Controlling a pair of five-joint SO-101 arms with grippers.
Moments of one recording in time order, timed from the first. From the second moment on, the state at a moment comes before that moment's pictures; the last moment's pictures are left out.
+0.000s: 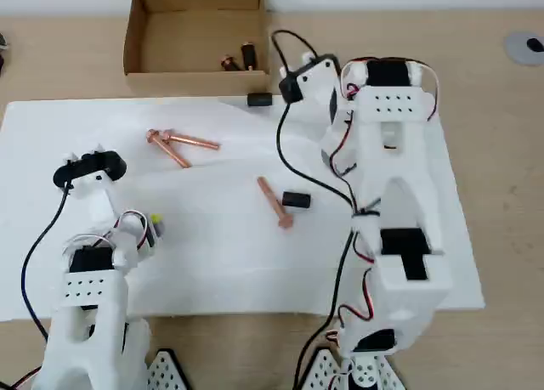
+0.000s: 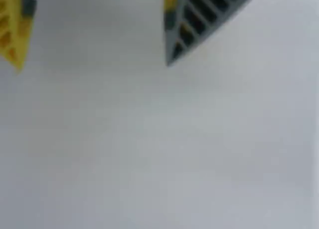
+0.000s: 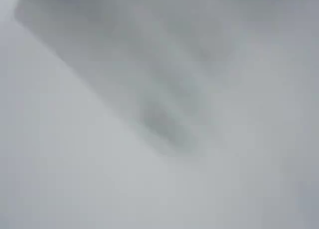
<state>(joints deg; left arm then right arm) -8.8 -53.3 78.4 41.9 2.0 -5.5 13.0 -15.5 101.6 23.3</state>
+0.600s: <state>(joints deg) -8.8 -53.3 78.4 41.9 2.0 -4.0 -10.8 -21.8 101.6 20.7</state>
